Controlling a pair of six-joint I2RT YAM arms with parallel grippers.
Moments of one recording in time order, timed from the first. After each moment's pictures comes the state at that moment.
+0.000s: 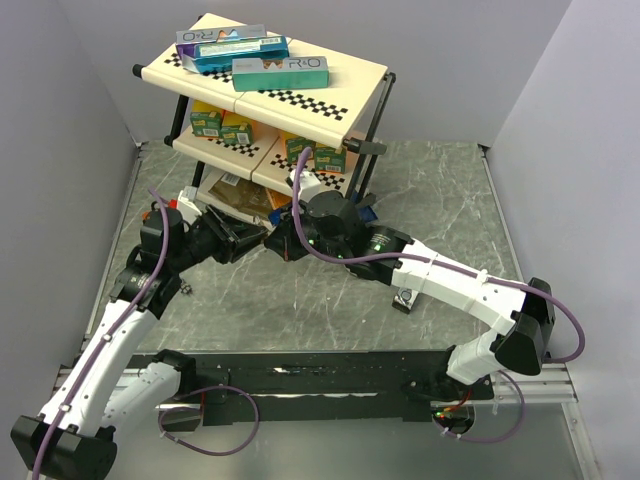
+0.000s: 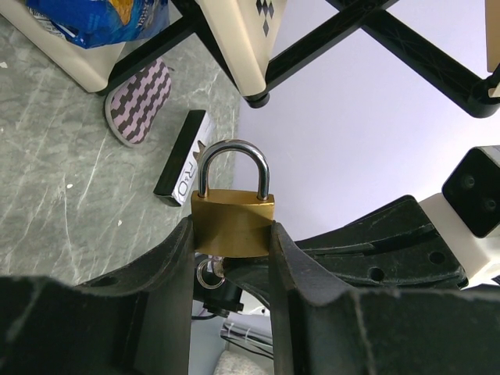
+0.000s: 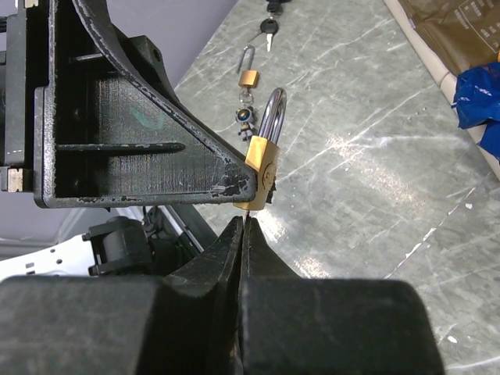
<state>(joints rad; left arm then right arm) -0.30 0.82 0.84 -0.32 0.44 -1.25 1.02 1.45 1.36 -0.27 0.01 0.54</state>
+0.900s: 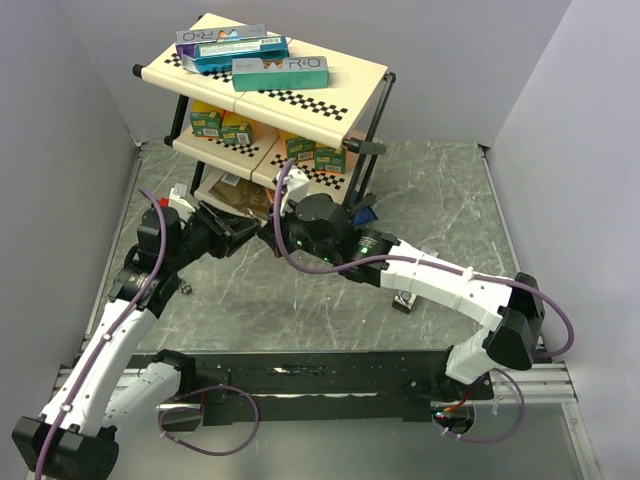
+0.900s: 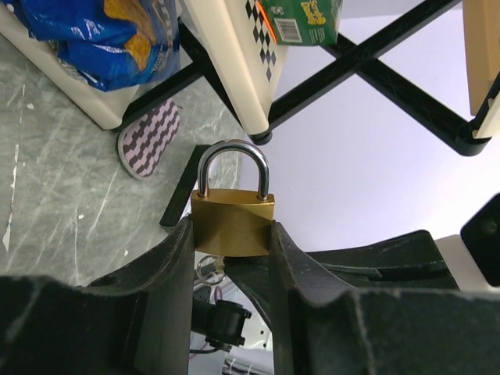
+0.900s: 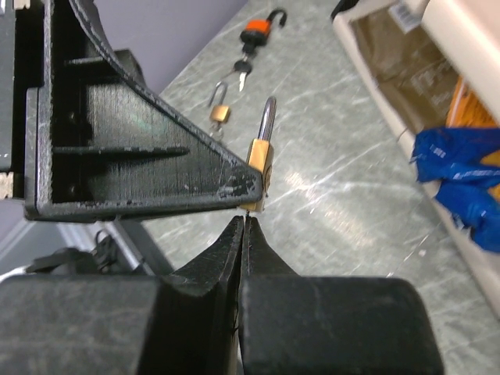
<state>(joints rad) -0.29 0.82 0.84 -0.30 0.37 -1.24 1.05 1.50 1.37 -0.17 0.12 0.40</state>
